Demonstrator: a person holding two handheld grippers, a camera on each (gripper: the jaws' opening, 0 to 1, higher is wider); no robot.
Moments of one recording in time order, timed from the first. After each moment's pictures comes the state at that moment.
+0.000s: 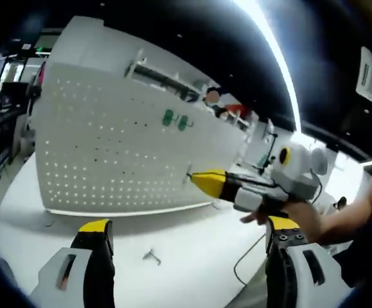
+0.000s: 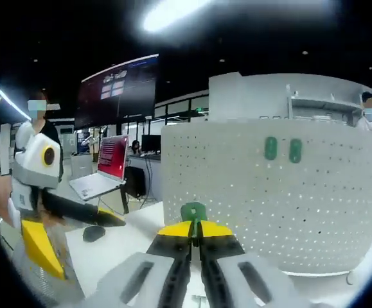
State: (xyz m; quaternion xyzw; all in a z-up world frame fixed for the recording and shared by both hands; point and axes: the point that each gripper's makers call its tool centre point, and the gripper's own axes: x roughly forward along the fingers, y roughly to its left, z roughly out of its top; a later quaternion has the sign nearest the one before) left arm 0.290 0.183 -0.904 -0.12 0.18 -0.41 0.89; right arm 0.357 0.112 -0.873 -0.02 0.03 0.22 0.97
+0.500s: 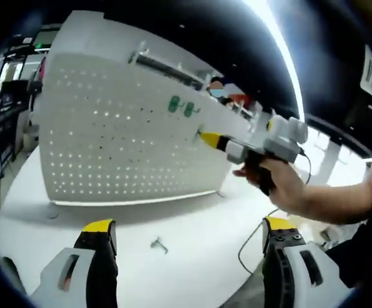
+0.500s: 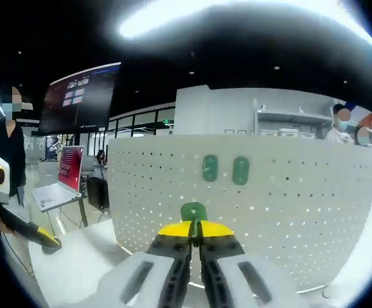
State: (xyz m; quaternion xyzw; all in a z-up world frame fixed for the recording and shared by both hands) left arm 0.291 0.193 -0.921 -0.10 0.21 -0.40 0.89; right arm 0.419 0.033 -0.848 -0.02 0.00 0.11 0.99
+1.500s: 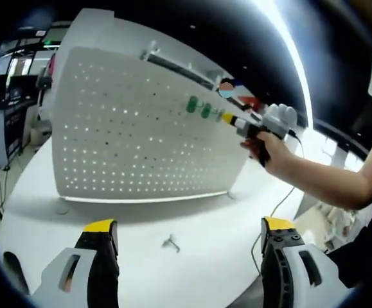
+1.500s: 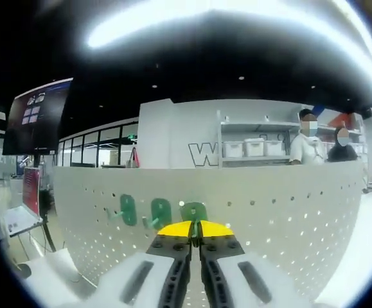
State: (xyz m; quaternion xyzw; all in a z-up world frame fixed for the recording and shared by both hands) left arm 0.304 0.212 -0.930 -0.11 0.22 -0.37 0.90; right arm 0.480 -0.044 -0.804 0.01 -0.04 0.00 1.00
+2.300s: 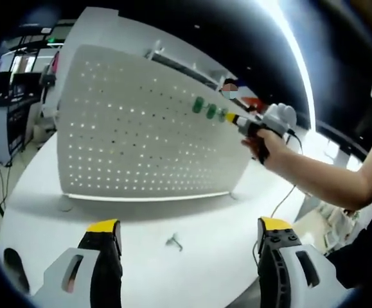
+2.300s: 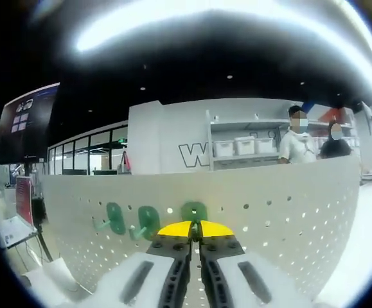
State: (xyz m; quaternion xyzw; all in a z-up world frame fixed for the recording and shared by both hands) left arm 0.306 0.223 -0.931 -0.12 0.22 -0.36 0.90; right arm 0.488 -0.049 -0.808 0.03 -0.04 -0.03 1.00
